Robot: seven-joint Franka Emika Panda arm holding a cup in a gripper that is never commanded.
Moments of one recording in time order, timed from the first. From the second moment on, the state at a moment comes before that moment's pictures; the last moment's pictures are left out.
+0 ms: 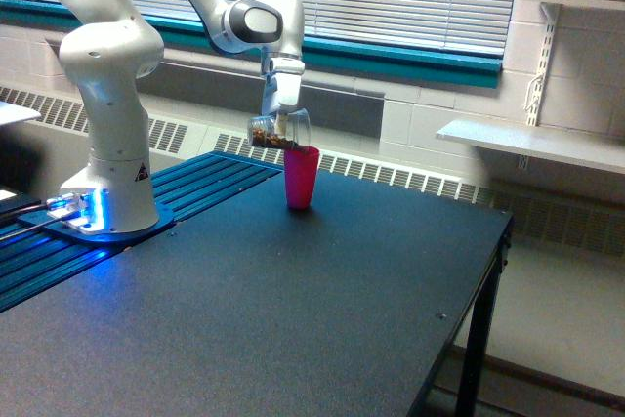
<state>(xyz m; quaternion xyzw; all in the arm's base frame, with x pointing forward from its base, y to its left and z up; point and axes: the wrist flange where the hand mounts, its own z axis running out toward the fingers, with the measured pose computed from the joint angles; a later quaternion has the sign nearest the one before) 0.201 0.274 0.279 0.99 -0.03 0.08 0.14</state>
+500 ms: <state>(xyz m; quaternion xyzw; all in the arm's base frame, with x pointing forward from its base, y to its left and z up) 0.207 0.284 0.278 0.99 -0.01 0.08 0.14</state>
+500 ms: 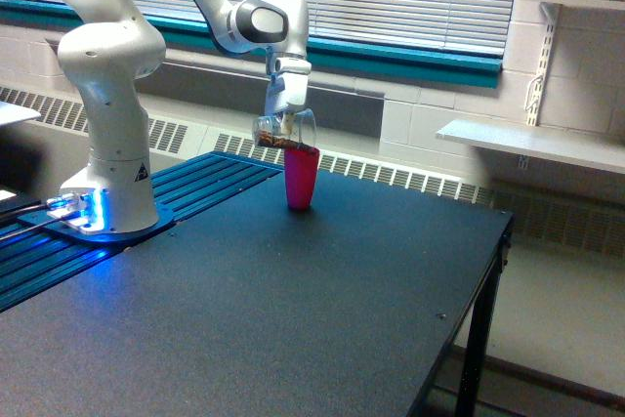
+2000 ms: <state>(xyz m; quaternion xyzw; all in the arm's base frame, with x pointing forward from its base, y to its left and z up) 0.196 0.292 0.275 0.98 0.04 0.09 0.16</state>
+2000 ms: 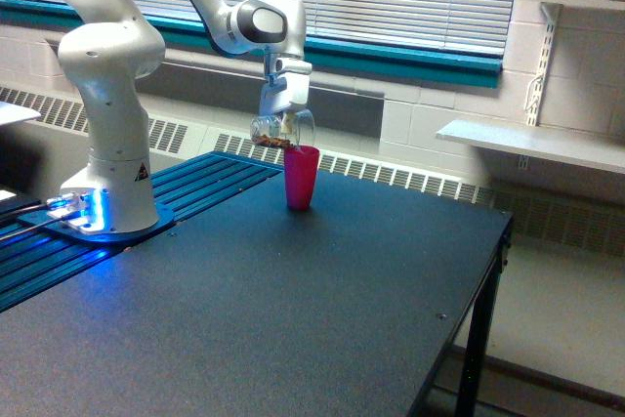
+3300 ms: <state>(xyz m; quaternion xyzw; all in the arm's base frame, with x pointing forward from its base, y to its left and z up) 0.212 0.269 0.283 0.97 0.06 0.08 0.21</state>
